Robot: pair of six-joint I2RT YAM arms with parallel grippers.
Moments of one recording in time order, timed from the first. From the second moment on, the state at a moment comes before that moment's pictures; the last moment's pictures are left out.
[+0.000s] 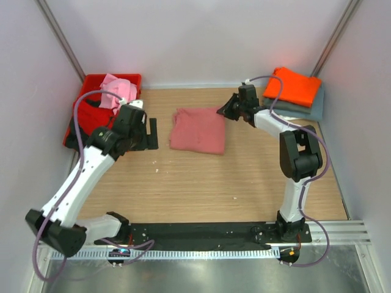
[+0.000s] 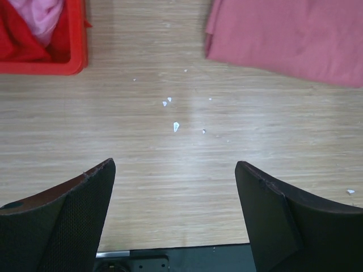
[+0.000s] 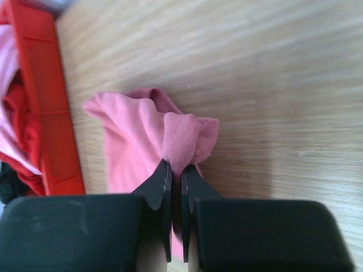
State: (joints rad) left arm -0.46 1.28 1.37 -1.00 -0.24 -0.39; right arm 0.29 1.99 1.40 -0.05 -0.20 0.82
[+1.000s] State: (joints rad) left arm -0.46 0.58 0.96 -1.07 -0.11 -0.55; right arm 0.01 2.09 2.17 -0.51 -0.08 0.59
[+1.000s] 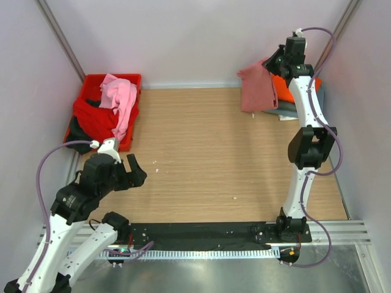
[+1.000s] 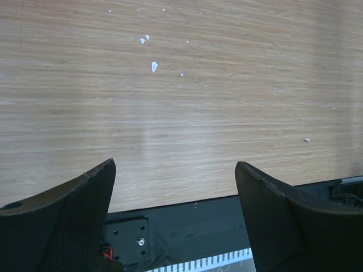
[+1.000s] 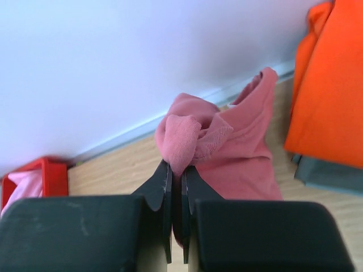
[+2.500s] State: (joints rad) left arm -0.31 0.63 0.95 -1.07 -0.04 -0.55; right arm -0.34 2.35 2.53 -0.46 -0.23 0.79
